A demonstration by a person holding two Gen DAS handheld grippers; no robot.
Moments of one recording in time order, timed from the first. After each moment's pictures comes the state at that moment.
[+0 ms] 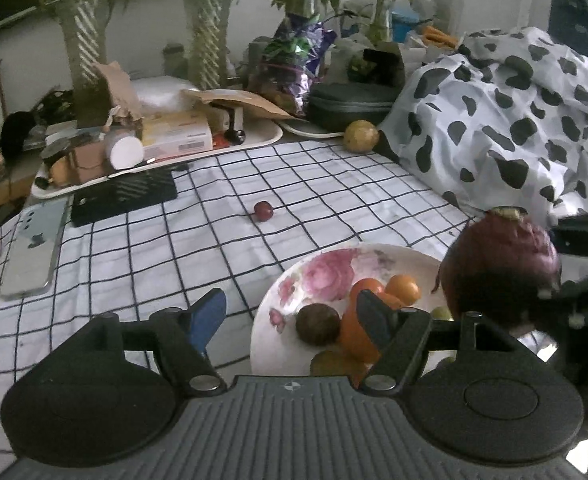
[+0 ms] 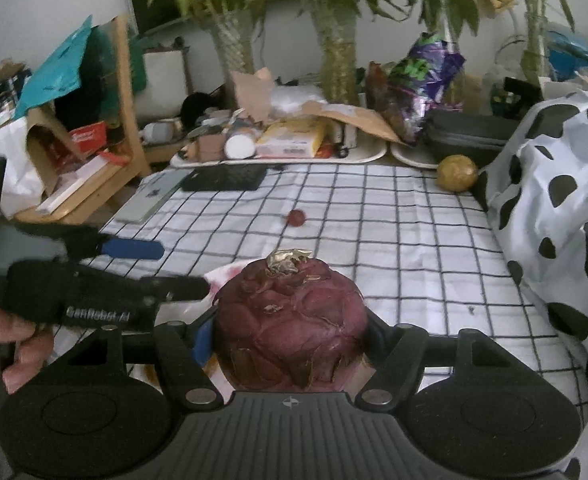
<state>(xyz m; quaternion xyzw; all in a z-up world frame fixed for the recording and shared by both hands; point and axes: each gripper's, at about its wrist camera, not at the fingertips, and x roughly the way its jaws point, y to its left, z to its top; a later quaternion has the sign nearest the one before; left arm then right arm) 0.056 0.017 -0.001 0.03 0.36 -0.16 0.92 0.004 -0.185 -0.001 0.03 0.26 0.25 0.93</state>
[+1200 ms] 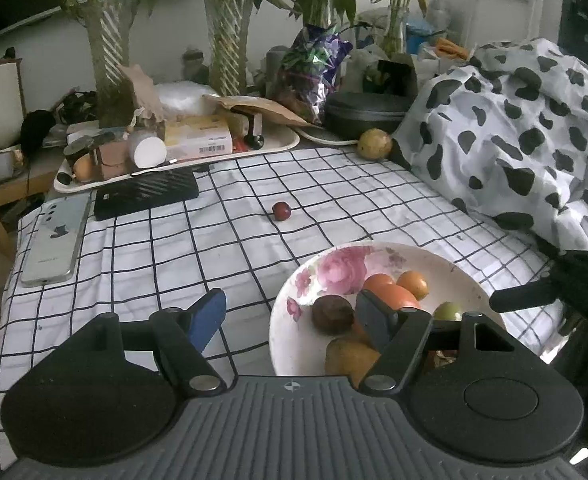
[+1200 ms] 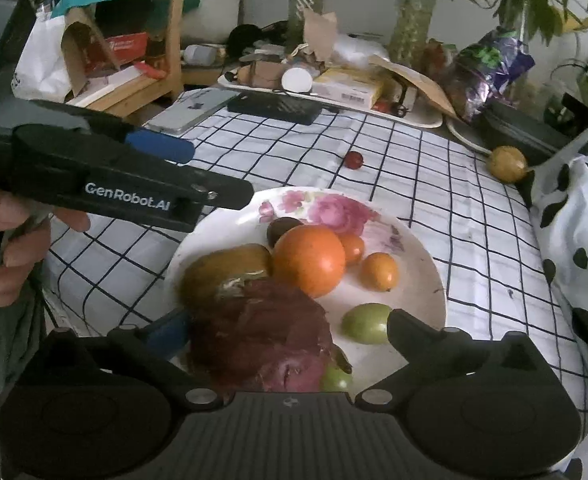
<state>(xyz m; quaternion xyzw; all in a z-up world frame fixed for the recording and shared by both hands) 0.041 0.027 0.001 0.03 0.34 -0.13 0.93 -0.018 -0.136 -0.025 -0.09 0.30 0.27 0.91</state>
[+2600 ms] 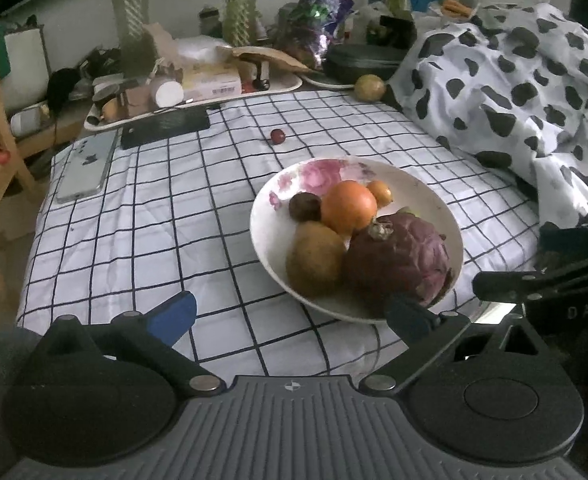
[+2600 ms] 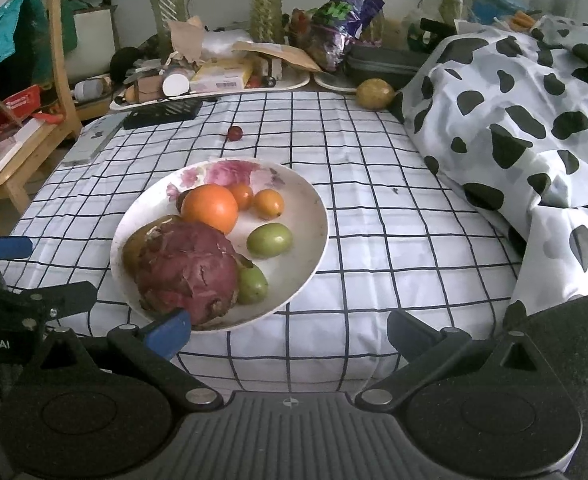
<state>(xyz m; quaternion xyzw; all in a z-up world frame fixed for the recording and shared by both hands) -0.036 0.013 0.008 0.04 0.42 -0.10 0.90 -0.070 -0.193 -0.026 0.02 0.34 0.12 0.93</state>
